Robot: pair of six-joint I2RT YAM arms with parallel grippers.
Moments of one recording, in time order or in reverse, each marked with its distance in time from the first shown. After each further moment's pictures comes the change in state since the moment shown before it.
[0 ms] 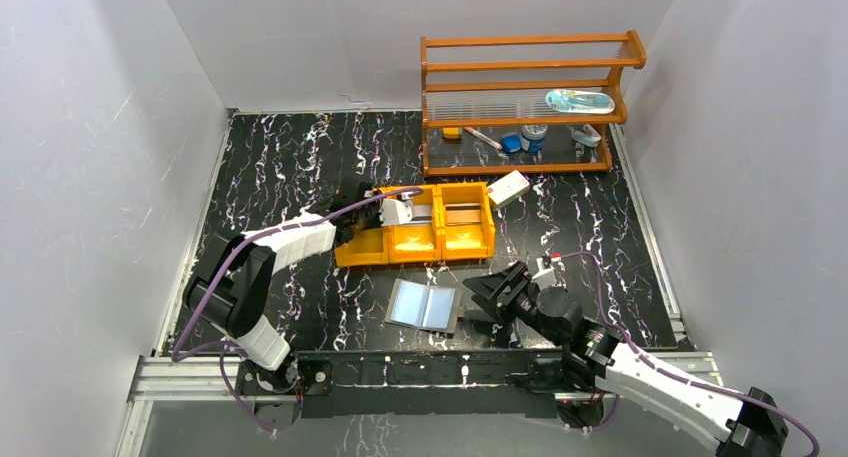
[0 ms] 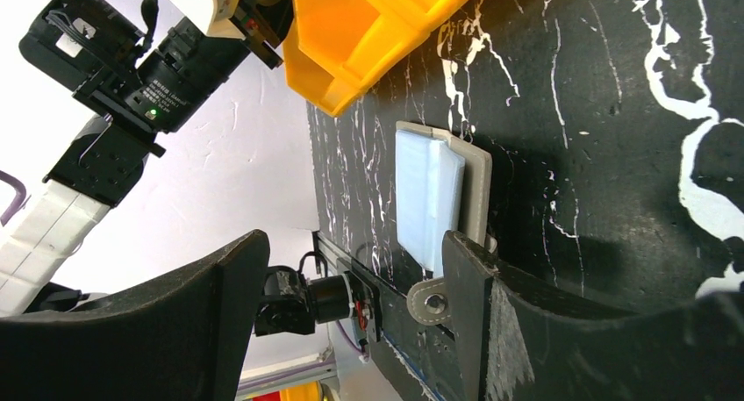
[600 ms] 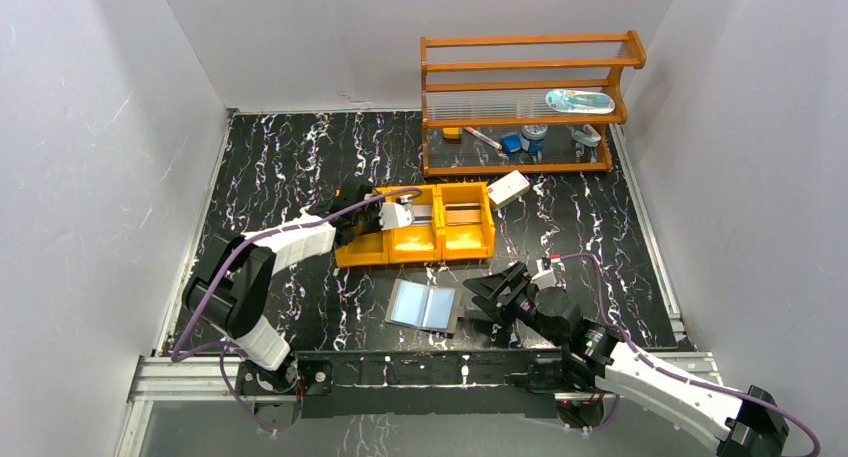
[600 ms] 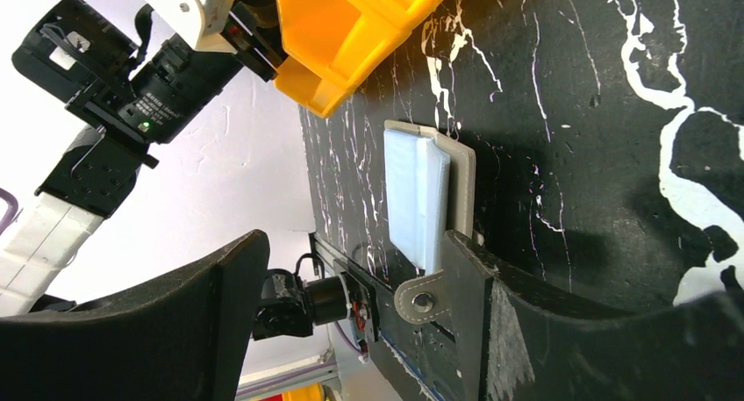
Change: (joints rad) left arm 0.000 -0.002 -0.018 -0.026 0.032 -0.032; right arm 0.000 0.013 0.000 -0.018 0.003 0.023
